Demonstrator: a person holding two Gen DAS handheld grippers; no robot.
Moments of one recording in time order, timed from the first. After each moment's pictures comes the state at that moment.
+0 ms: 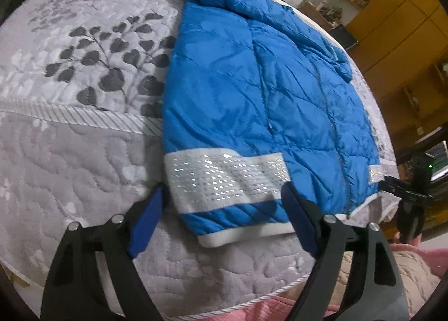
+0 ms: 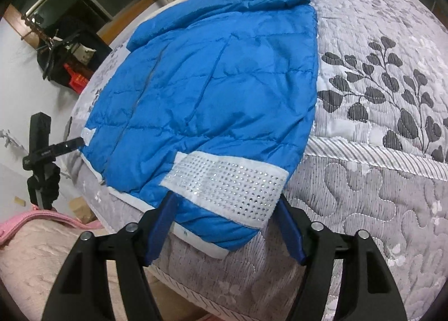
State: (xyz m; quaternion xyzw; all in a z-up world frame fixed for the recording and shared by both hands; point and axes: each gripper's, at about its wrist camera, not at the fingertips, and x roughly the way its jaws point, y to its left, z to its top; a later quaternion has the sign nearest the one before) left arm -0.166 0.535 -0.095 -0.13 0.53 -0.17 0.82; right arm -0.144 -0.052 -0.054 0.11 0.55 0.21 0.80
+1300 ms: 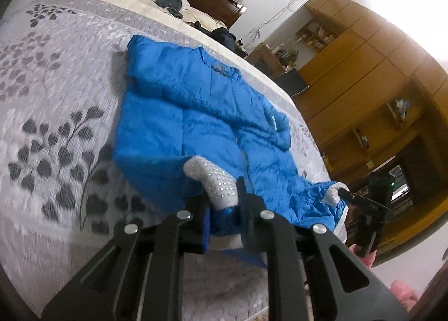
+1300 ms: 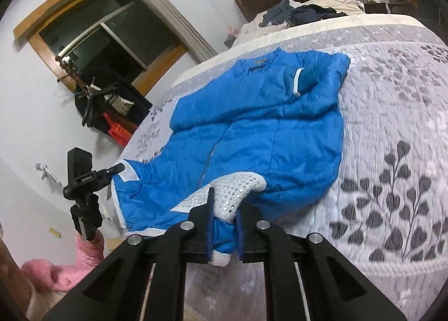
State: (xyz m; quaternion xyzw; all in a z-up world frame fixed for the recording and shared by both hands) left arm -0.101 0.530 -0.010 -0.24 0.42 -0.27 0.84; right arm -0.076 -0.072 0.047 0.20 0.43 0.28 0.83
